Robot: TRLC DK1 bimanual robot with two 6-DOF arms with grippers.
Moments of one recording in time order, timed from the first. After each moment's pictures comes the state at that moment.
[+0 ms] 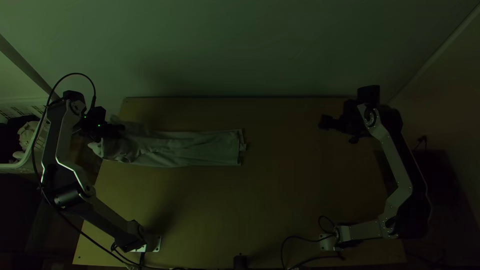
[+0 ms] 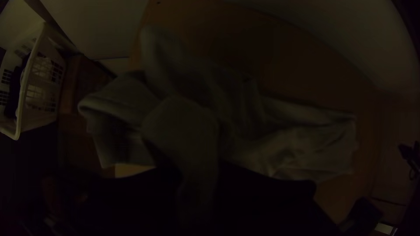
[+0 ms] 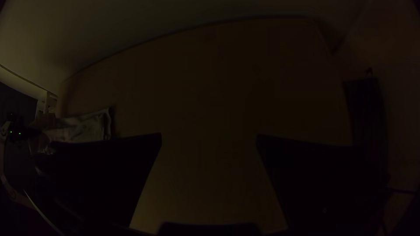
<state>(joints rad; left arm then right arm) 0.45 1.77 1.74 -1.18 0.15 0.32 0.00 1.53 1.49 -0.96 -0.20 0.13</state>
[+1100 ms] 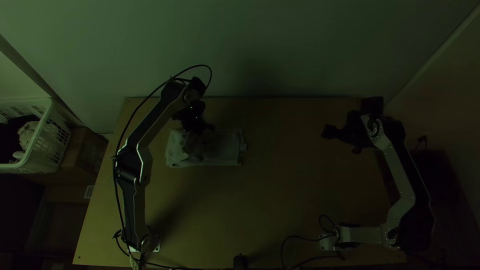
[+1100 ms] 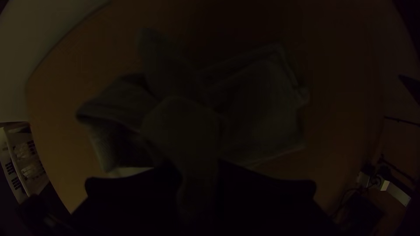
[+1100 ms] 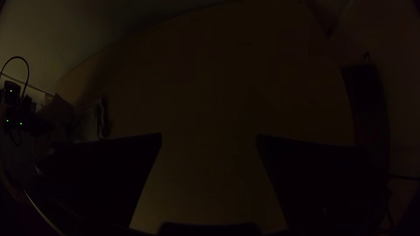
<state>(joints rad) -0.40 2.09 2.21 -1.47 0.01 -0.06 -0.05 1.44 1.33 -0.95 -0.21 0.13</state>
